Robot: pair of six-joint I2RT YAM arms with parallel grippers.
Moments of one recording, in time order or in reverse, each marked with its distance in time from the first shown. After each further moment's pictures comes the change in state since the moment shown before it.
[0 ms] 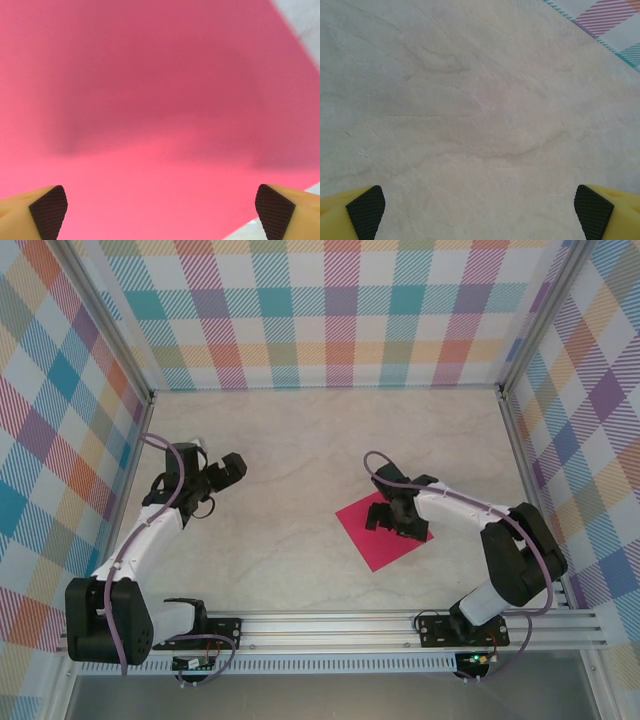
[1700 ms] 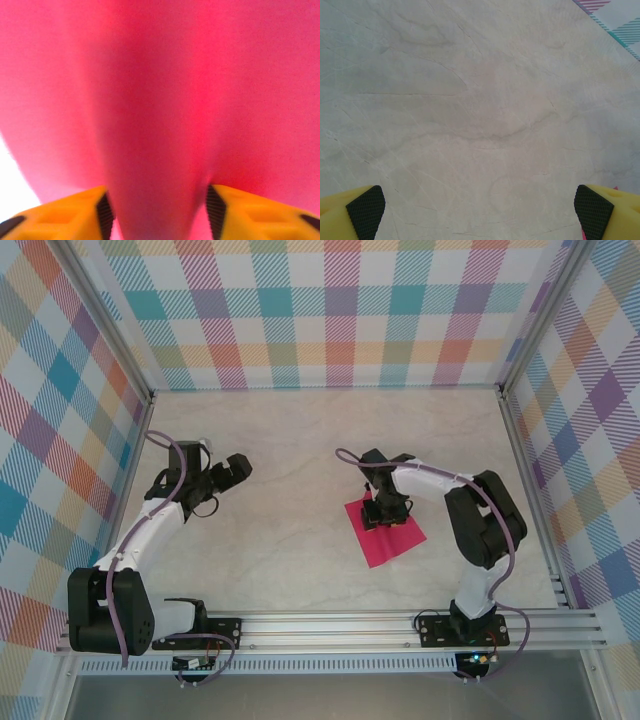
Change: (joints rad) left arm -0.005 0.045 0.032 -0.040 0.092 -0.024; right arm -0.021 0.267 0.212 -0.076 -0.170 -0.388
